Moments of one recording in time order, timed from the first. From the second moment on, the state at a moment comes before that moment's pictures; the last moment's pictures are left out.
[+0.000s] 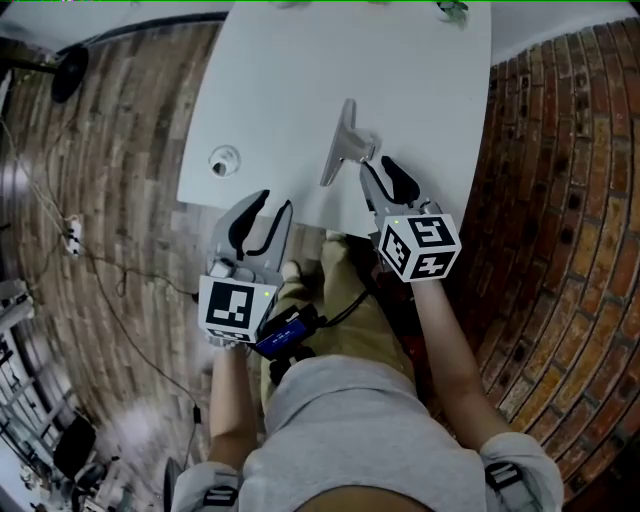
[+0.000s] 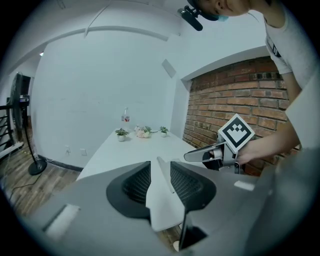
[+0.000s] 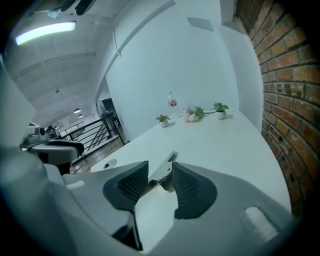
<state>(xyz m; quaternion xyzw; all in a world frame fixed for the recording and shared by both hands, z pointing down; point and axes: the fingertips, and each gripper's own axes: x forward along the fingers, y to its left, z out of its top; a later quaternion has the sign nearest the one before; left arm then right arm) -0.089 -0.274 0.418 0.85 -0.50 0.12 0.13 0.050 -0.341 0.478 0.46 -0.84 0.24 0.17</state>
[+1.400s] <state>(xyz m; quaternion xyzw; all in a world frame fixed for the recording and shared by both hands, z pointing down) -0.083 -0.299 0.447 0.84 -0.49 0.13 0.20 0.039 -0.383 0.488 0.41 -0.83 0.37 0.05</state>
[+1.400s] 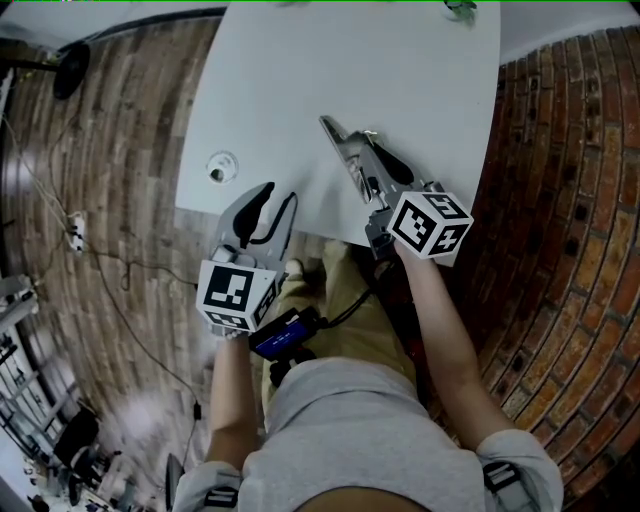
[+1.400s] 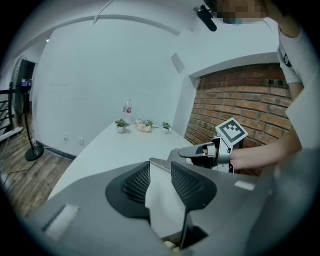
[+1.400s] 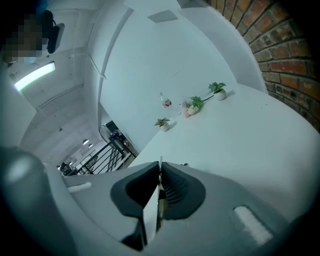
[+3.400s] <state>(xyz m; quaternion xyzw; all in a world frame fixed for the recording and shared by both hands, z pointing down) -0.031 -0.215 0.276 0.93 -0.34 -0.01 0.15 0.002 -0.224 0.229 0.25 -0.94 0.20 -0.13</state>
